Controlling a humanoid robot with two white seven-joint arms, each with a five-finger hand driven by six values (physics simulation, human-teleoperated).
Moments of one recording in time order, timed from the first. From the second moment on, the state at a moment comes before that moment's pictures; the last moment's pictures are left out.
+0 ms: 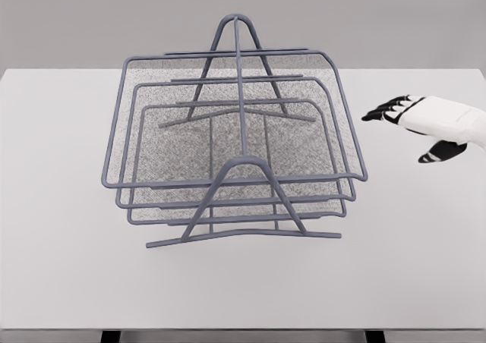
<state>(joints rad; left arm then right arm) 0.02 0.00 -0.07 -0.01 0.71 0.16 0.23 -0.41 -0.97 0.36 -1.65 0.31 -0.40 0.61</state>
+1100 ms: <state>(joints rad) 0.02 0.00 -0.07 -0.01 0.71 0.16 0.23 -0.42 -0.90 0.33 -1.63 0.27 -0.58 0.59</state>
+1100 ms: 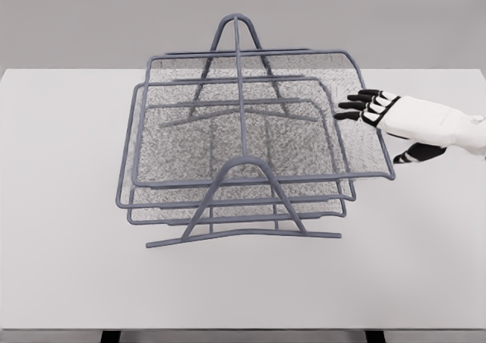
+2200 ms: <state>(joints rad) 0.02 0.00 -0.07 -0.01 0.71 0.16 0.23 -0.33 -1.19 0.05 -1.42 0.16 -0.61 0.61</state>
